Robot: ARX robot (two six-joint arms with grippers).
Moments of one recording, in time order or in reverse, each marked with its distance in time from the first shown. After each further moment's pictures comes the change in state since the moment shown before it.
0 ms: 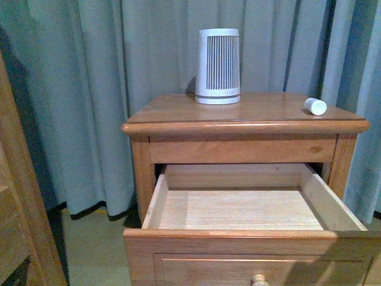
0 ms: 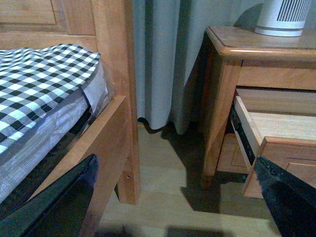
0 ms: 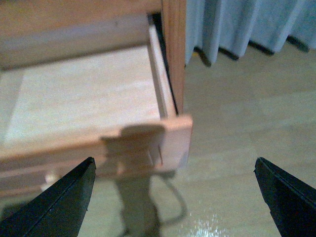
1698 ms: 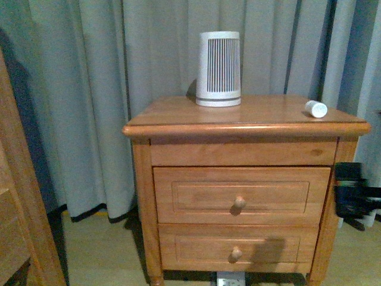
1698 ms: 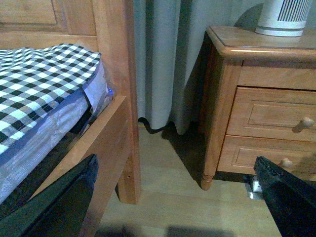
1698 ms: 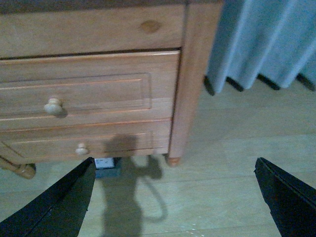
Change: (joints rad) left arm 0.000 0.000 0.000 0.000 0.000 0.000; right arm -0.113 0.347 0.299 0.192 -0.042 -0.180
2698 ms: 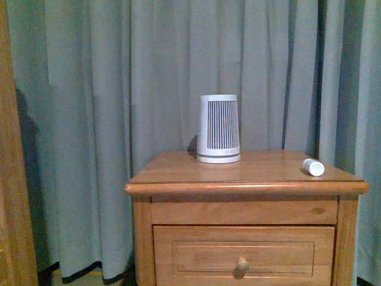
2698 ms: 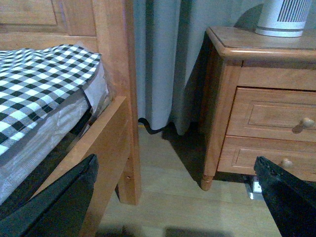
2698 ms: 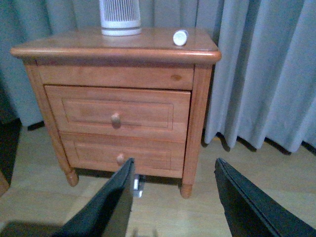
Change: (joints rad) left arm 0.000 0.000 0.000 0.000 0.000 0.000; right arm -0.089 -1.510 -0.612 -0.520 -0.285 -0.114
